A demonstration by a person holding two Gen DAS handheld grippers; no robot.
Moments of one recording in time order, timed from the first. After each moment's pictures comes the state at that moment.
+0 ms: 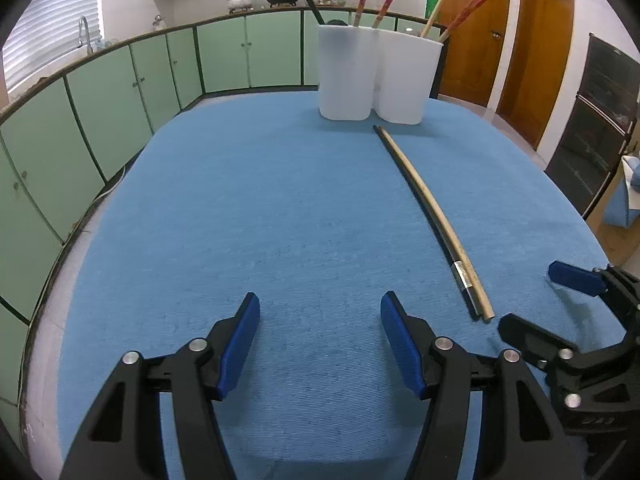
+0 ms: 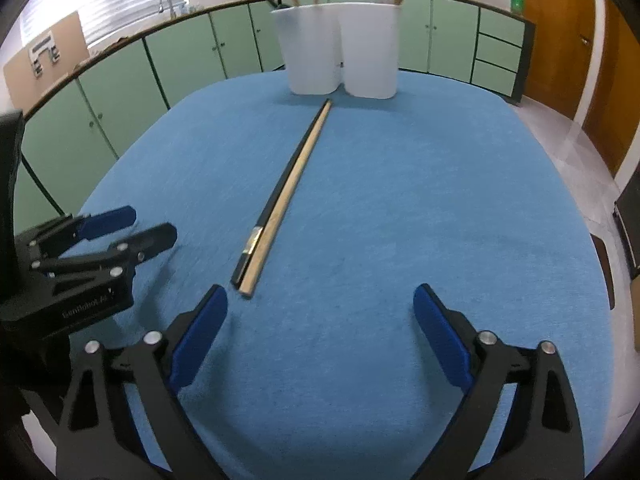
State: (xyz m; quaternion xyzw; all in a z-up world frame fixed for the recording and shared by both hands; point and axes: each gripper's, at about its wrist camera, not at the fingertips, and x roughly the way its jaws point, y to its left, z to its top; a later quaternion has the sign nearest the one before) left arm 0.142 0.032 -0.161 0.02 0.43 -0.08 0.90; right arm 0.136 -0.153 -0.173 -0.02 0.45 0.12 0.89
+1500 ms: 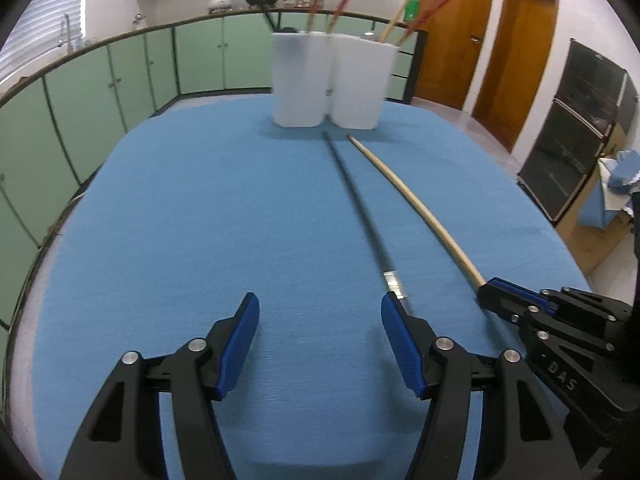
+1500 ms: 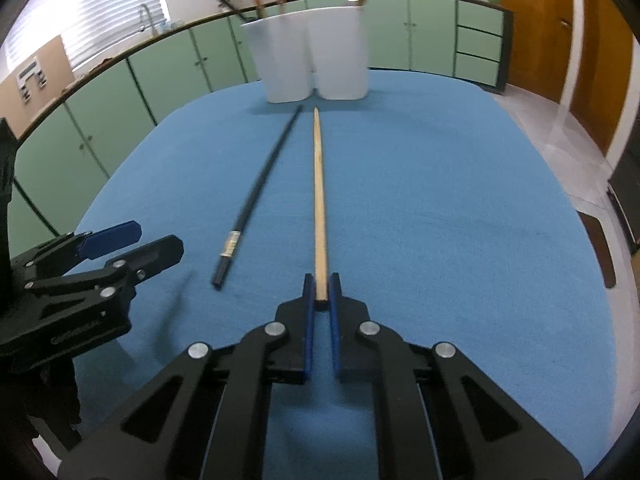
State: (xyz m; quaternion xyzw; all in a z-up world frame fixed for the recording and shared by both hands) left arm 0.134 -0.001 -0.151 0.01 0.42 -0.13 0.90; right arm 0.132 -0.187 -0.170 0.03 0.44 0.08 0.89
